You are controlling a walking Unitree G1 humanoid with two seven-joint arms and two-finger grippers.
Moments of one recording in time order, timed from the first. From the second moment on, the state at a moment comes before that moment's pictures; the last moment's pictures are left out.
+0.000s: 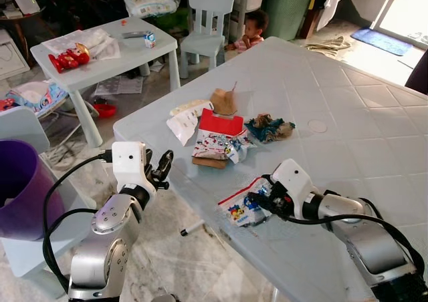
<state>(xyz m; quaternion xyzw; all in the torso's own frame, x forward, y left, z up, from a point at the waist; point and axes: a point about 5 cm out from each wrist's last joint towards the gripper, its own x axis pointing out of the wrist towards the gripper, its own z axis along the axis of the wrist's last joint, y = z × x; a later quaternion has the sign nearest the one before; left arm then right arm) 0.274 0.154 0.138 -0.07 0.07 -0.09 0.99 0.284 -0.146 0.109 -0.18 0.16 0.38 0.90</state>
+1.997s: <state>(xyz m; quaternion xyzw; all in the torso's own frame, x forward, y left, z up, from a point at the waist) 0.285 0.128 0.145 -0.03 0.03 -0.11 0.99 0.350 -0.225 0.187 -0.10 -0.08 -0.07 0.99</state>
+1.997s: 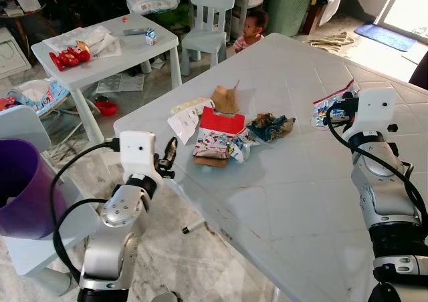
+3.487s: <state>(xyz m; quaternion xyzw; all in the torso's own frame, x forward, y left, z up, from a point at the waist) 0.326 0.052 0.145 -0.08 -0.01 -0.18 0.98 0.333 -0.211 0.203 -0.12 -0.11 -0.06 0.98</state>
